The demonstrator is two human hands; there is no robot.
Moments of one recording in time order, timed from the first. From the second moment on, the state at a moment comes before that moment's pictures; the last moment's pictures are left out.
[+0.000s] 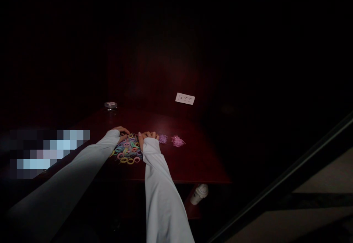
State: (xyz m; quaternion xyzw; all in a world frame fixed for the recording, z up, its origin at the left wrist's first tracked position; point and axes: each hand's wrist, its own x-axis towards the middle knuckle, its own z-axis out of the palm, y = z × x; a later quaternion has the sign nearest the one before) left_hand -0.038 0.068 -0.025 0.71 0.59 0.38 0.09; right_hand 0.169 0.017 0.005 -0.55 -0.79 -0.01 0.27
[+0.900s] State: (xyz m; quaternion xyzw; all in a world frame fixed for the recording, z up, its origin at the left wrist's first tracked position) left_hand -0.036 0.055 -0.008 0.70 0.63 0.32 0.07; right_hand 0.171 0.022 -0.001 -0.54 -0.80 -0.02 0.27
